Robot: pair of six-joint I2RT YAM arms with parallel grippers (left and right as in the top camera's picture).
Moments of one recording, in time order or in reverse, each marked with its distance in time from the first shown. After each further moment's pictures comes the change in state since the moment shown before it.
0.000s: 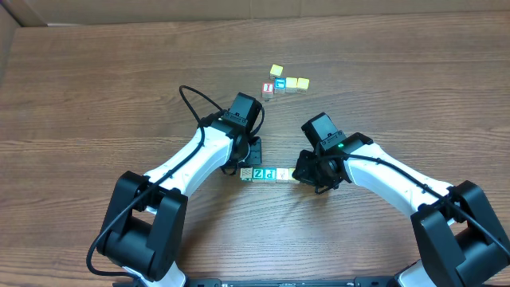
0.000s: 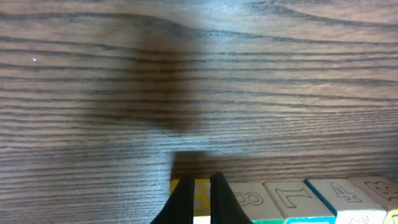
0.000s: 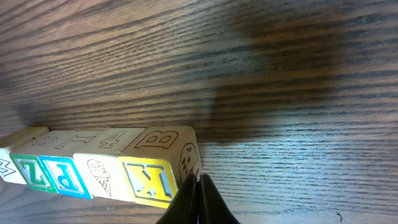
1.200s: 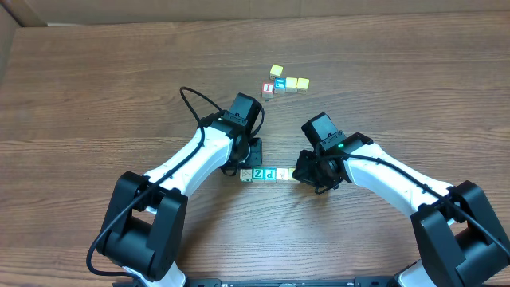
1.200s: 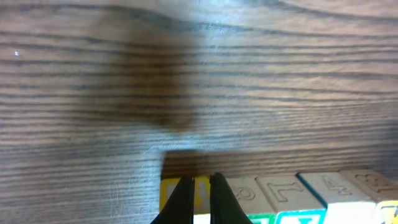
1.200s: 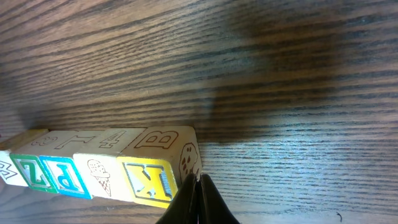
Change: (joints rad) left arm 0.002 0.000 0.000 0.002 0.030 0.000; right arm 0.000 0.000 0.000 0.000 0.000 0.000
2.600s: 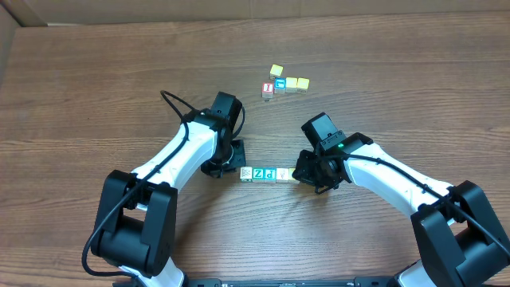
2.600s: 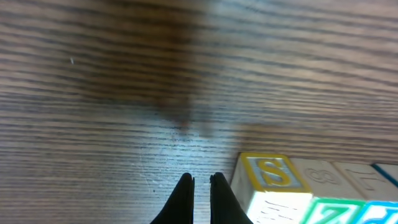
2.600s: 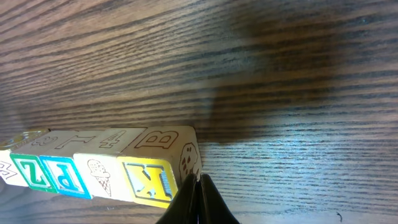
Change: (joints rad) left arm 0.103 0.000 -0.009 -0.131 0.000 0.009; right arm 0.000 0.000 0.000 0.000 0.001 0.000
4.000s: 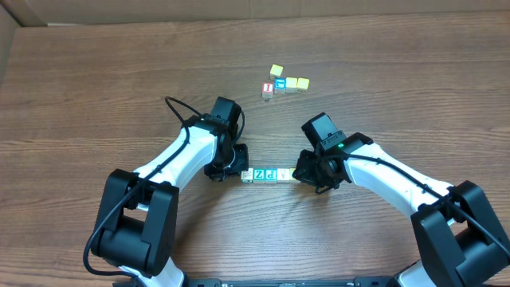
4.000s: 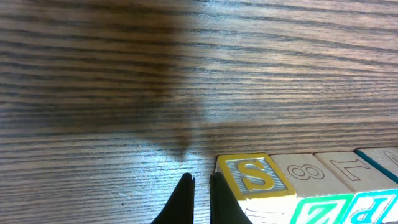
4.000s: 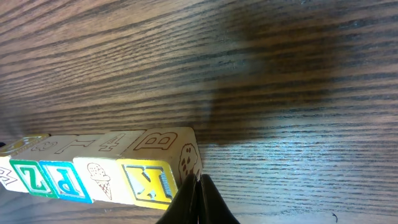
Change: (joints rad) left arm 0.000 0.000 -0.049 0.073 0.098 0.052; right arm 0.000 0.000 0.000 -0.001 0.007 0.000
